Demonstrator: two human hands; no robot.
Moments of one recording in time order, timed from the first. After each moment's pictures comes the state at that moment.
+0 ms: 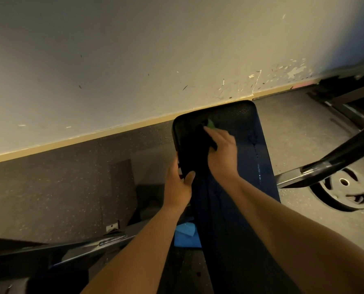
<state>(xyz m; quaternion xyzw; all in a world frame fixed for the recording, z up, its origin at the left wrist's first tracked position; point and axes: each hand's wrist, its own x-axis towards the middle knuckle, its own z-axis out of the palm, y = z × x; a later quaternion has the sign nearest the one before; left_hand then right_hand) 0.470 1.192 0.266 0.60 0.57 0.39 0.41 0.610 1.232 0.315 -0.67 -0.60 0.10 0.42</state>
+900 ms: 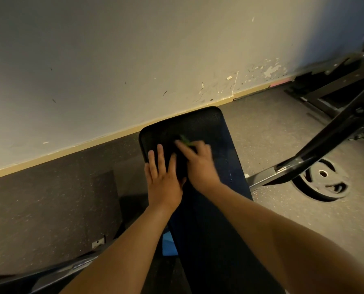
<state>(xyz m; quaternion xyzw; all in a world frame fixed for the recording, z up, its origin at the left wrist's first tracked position) 0.521 1.210 0.288 0.78 0.61 0.12 0.10 0.657 1.227 0.297 -0.62 -0.71 0.04 0.34</state>
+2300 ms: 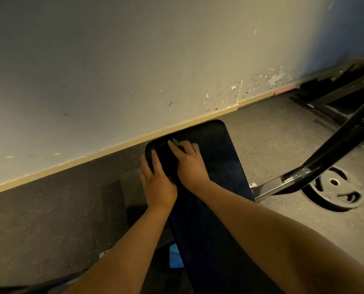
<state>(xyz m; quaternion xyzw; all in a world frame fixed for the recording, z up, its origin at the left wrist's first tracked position) 0.511 1.231 0.314 0.65 0.66 0.30 0.20 0.625 1.267 0.317 -0.60 -0.73 0.02 0.33</state>
